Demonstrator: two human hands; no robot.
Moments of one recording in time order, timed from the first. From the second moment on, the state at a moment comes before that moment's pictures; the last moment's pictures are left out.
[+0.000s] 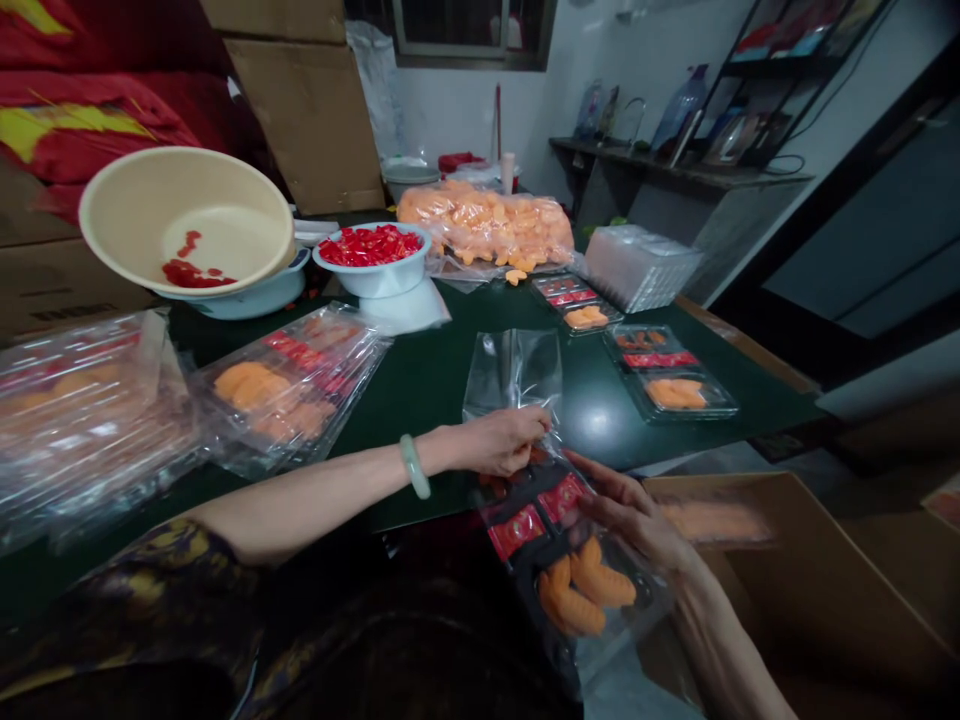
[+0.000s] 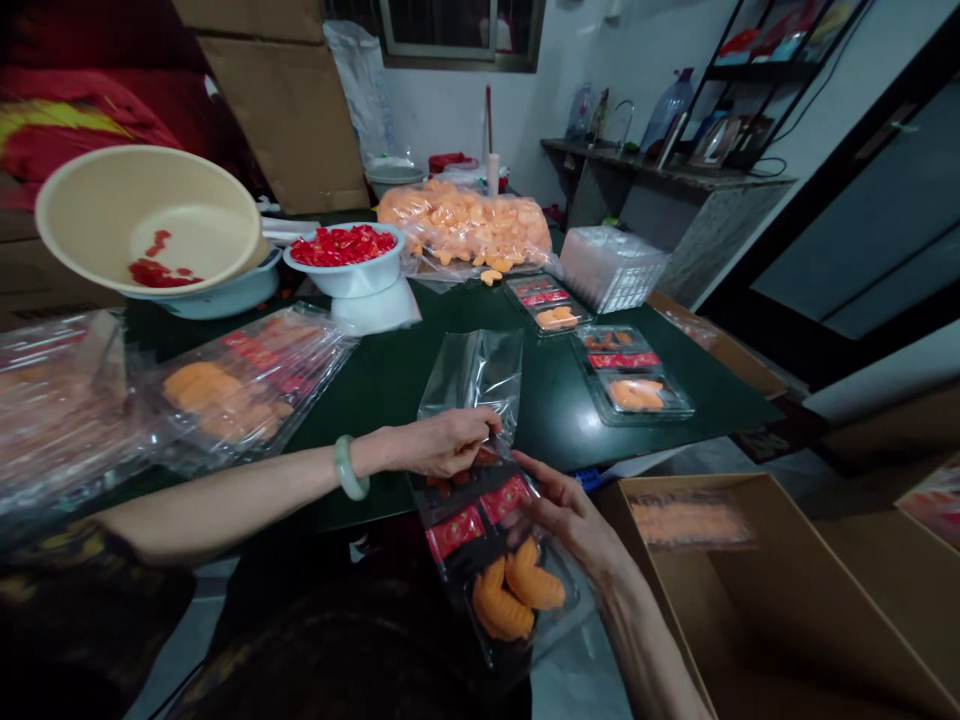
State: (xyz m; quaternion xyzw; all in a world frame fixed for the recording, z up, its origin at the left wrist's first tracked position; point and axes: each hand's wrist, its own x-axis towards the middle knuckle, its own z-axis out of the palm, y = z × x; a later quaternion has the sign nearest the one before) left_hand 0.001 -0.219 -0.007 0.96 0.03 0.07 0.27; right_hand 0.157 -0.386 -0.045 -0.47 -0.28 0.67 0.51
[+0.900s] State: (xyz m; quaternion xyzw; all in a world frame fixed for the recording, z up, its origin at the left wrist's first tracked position) left_hand -0.061 -0.242 -0.035 0.85 0.34 0.29 0.28; right_hand 0.120 -0.385 -0.059 -0.43 -0.10 0.59 0.68
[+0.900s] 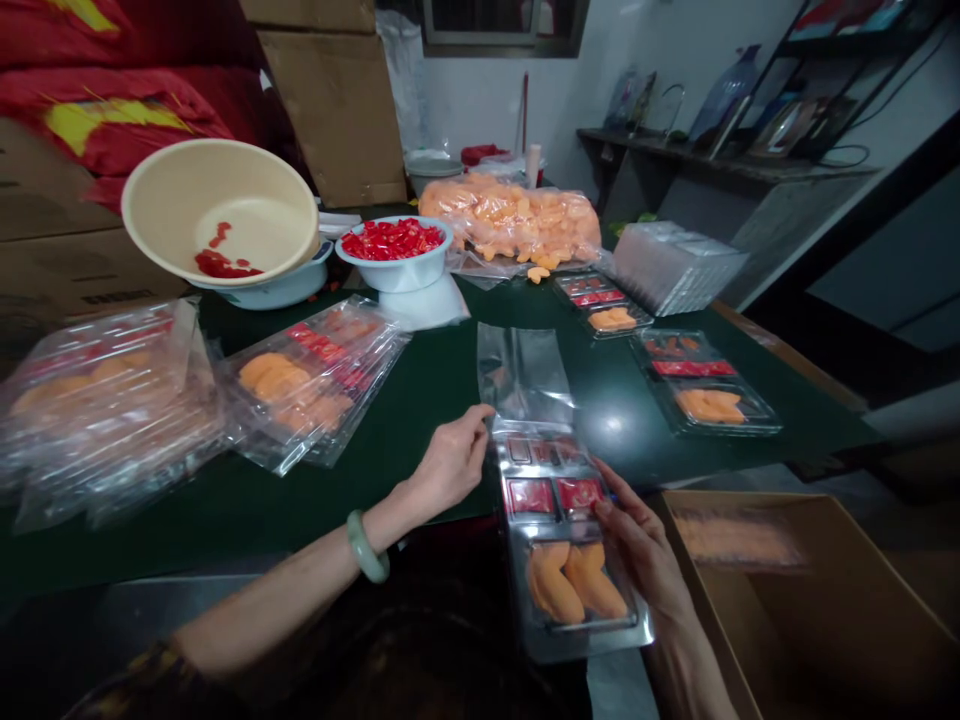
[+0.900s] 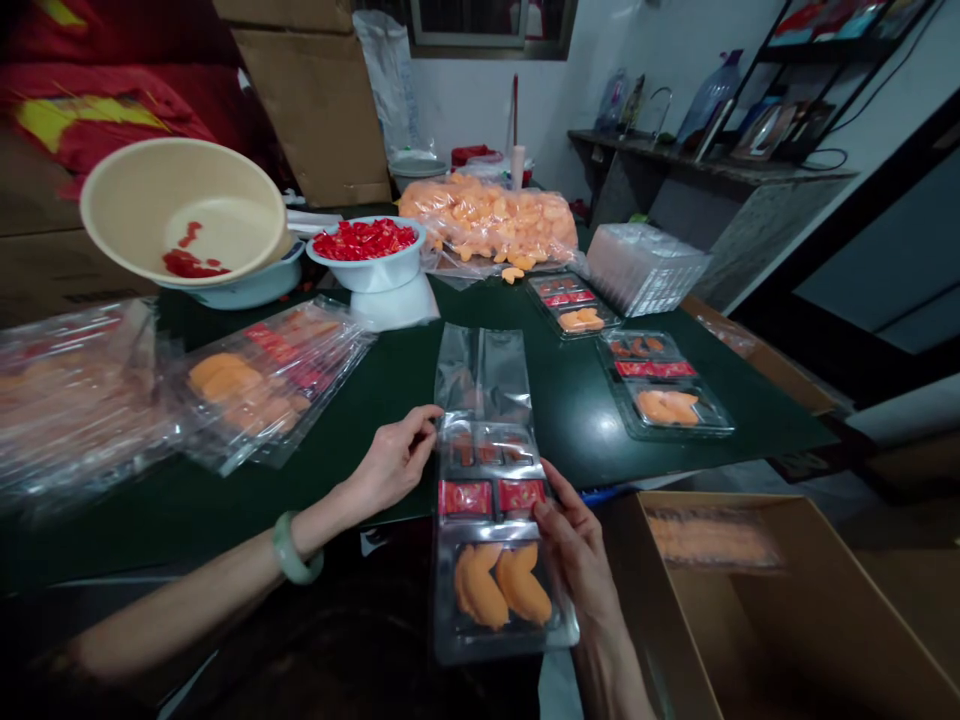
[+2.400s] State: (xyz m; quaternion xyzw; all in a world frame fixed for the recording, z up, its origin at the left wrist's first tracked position) left_hand -0.073 -0.208 0.004 0.98 0.20 0.02 0.01; right_hand 0.085 -0.359 -0.053 -0.60 -0.76 -0.08 0.24
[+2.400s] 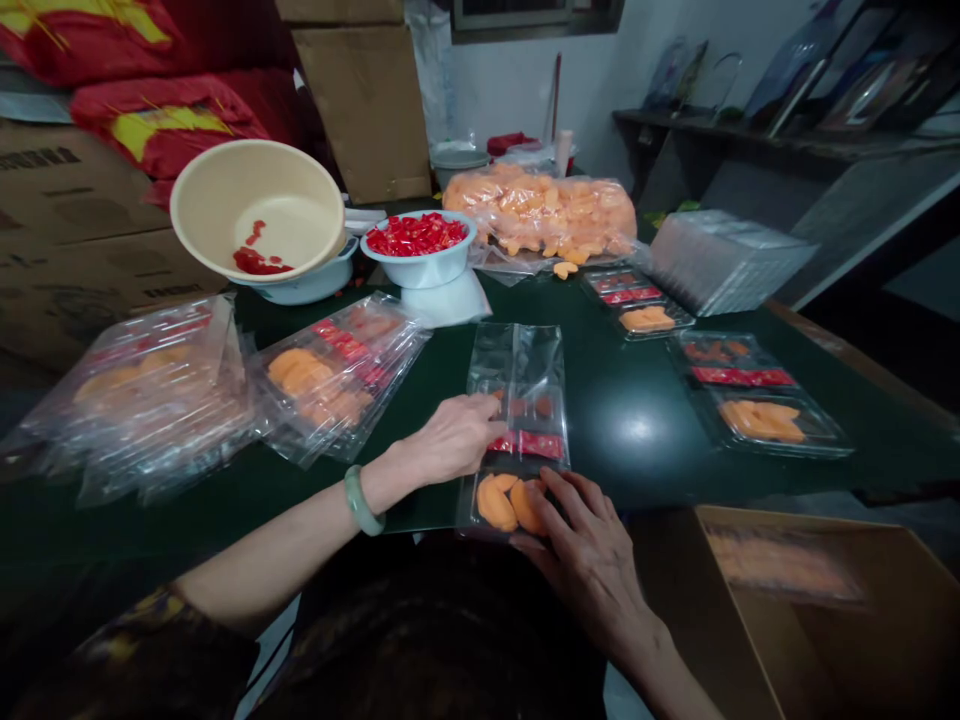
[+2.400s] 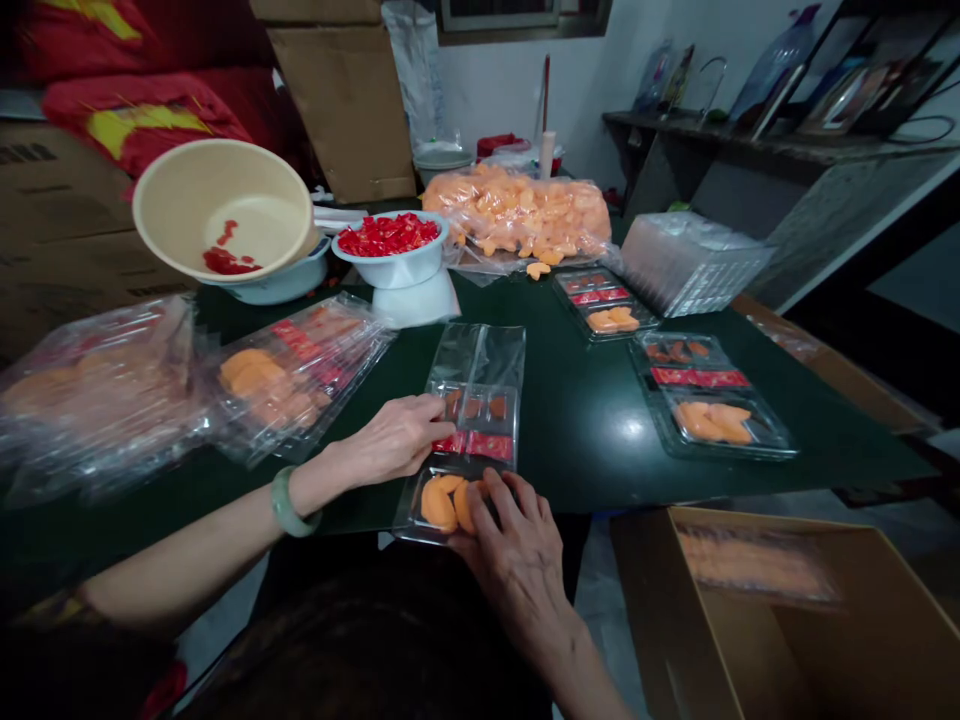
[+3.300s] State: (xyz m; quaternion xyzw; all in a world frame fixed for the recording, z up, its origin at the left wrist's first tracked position) left_hand -0.023 -0.107 0.028 0.63 0.42 0.49 0.43; right_hand 0.139 -0.375 -0.085 -0.53 -0.79 -0.21 0.24
